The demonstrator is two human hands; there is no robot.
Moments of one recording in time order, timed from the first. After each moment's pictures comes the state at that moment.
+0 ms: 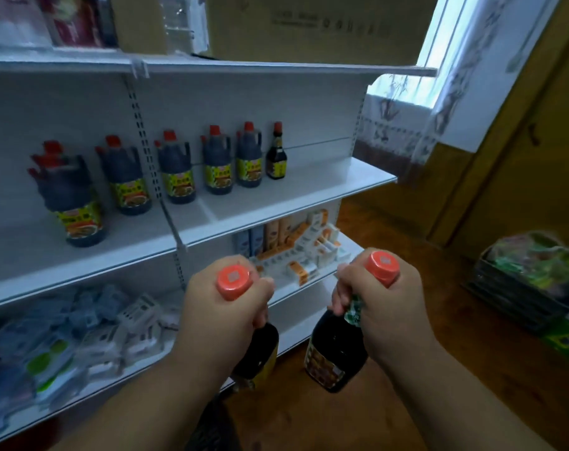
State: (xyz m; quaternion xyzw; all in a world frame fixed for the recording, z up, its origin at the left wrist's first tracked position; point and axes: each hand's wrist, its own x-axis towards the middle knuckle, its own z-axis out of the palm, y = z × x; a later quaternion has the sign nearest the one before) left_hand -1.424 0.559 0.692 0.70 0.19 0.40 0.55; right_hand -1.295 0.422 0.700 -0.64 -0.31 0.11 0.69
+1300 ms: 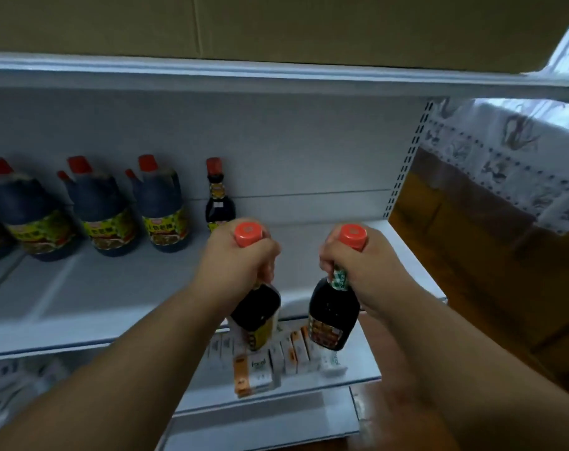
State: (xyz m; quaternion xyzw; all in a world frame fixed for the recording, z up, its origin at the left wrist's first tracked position) left_hand -0.830 0.720 0.700 0.65 0.36 0.41 0.53; right_hand -0.657 0.642 0.698 -0.64 -0.46 0.31 0.53
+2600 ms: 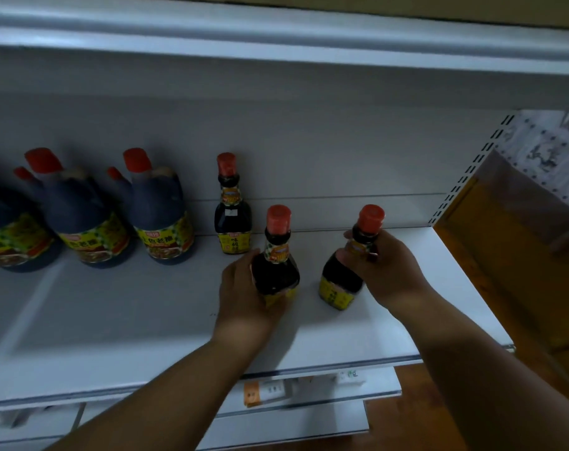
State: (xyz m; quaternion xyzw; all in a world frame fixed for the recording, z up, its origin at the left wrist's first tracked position) left_hand -0.816 0.842 0.545 0.70 0.49 0.31 0.42; right_hand -0.604 0.768 0.633 -0.75 -0.44 0.28 0.42
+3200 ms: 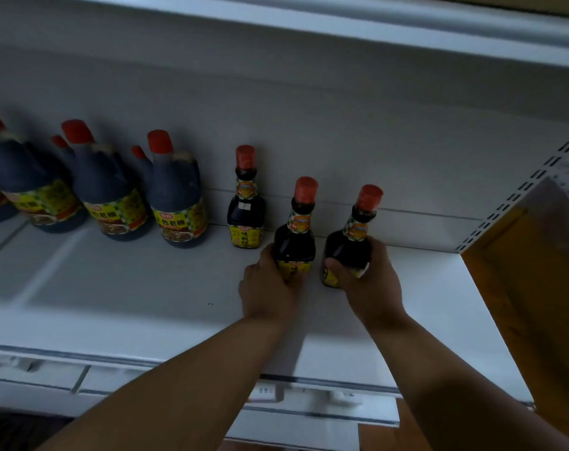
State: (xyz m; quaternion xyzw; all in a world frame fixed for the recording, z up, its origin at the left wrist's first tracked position) left_hand -0.754 0.847 0.543 0.62 0.66 0.29 0.31; right_hand -0.597 0.798 0.580 -0.75 -0.47 0.20 0.43
